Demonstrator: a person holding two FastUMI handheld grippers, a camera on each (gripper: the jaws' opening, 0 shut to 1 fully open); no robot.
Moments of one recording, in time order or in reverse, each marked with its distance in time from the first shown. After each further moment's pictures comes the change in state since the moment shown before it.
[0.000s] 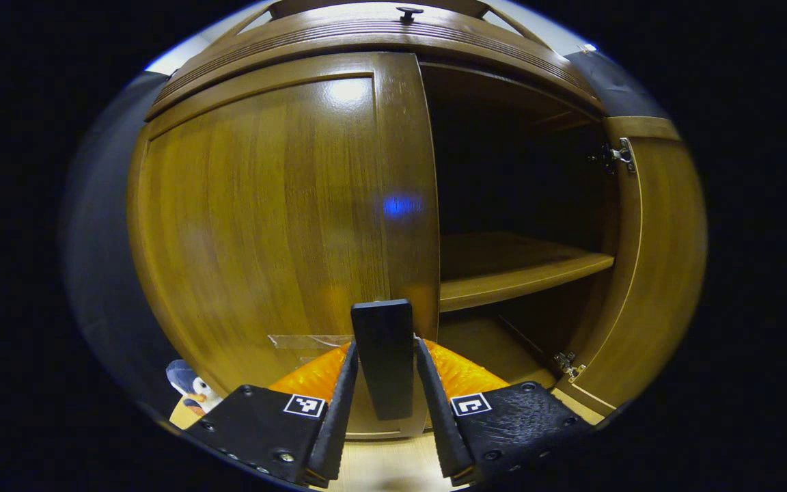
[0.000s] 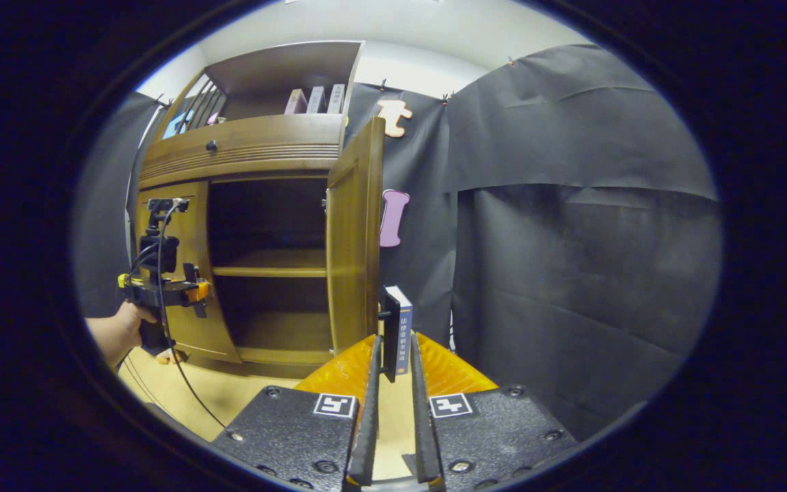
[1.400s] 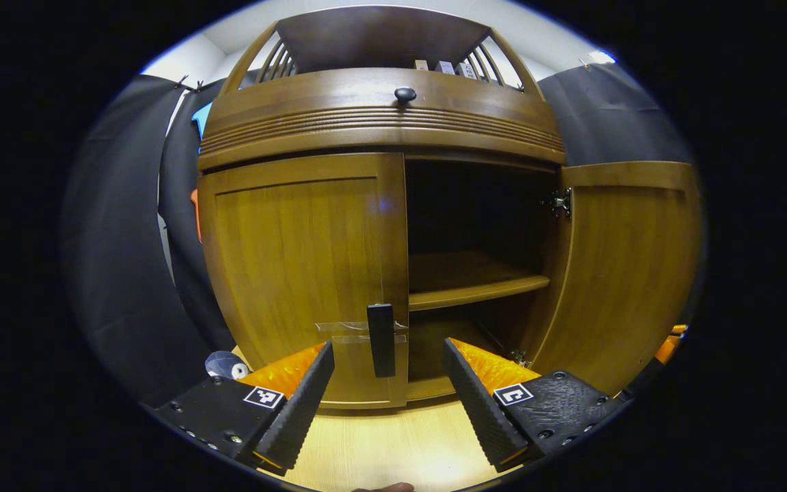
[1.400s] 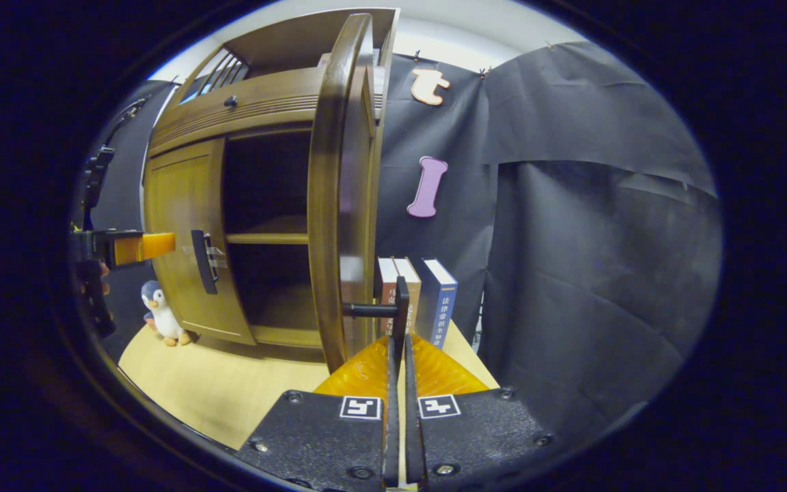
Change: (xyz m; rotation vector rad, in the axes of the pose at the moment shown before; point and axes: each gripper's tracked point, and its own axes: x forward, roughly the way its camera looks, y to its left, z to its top) left arm -0.129 -0.013 0.039 -0.032 0.009 -0.008; right arm 0.057 0.051 -0.028 -0.038 0.139 0.078
